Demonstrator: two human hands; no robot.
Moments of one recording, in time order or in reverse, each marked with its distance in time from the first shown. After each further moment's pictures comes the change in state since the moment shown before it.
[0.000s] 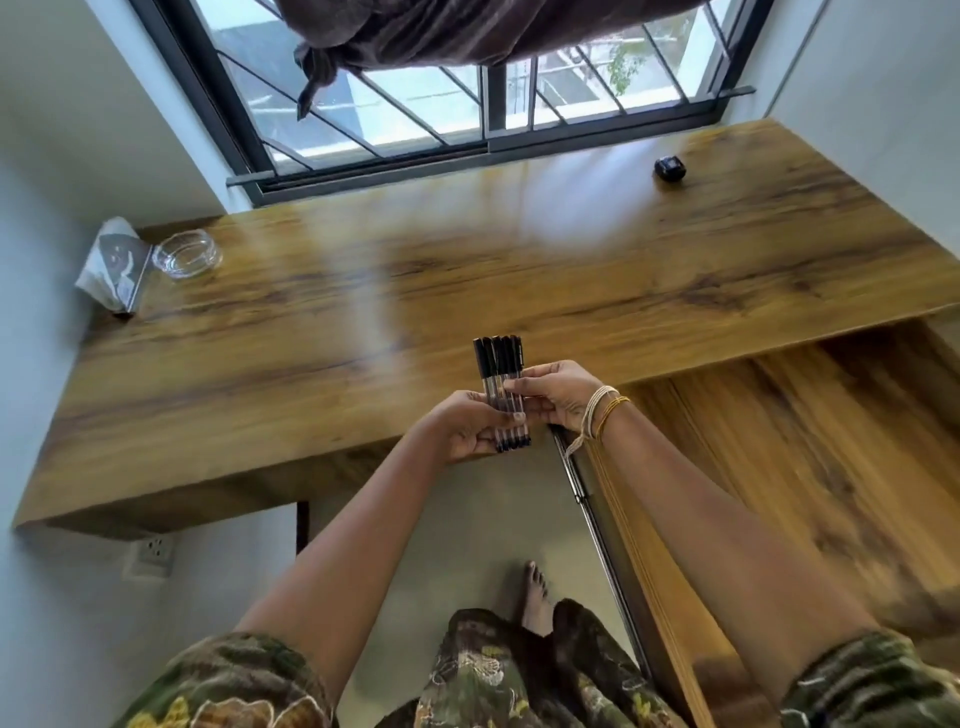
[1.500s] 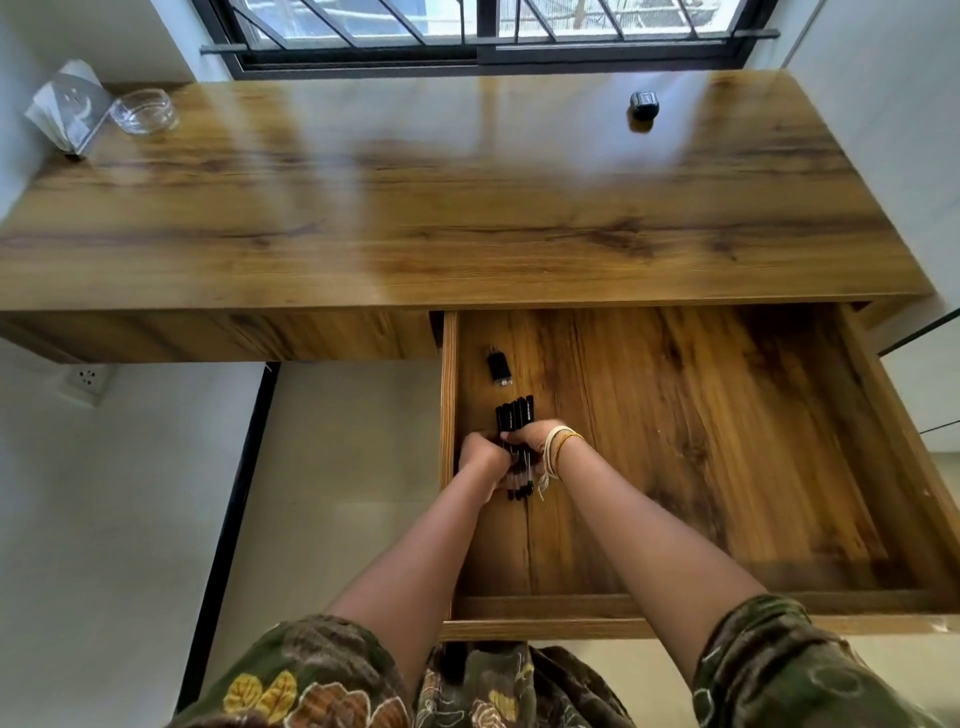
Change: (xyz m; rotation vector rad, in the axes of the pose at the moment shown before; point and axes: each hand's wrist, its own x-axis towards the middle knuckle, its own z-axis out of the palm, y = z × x) left_hand 0.037 -0.138 0.266 -0.049 0.486 -0.230; right_hand -0.019 0.168 -0.193 -0.375 0.138 0.456
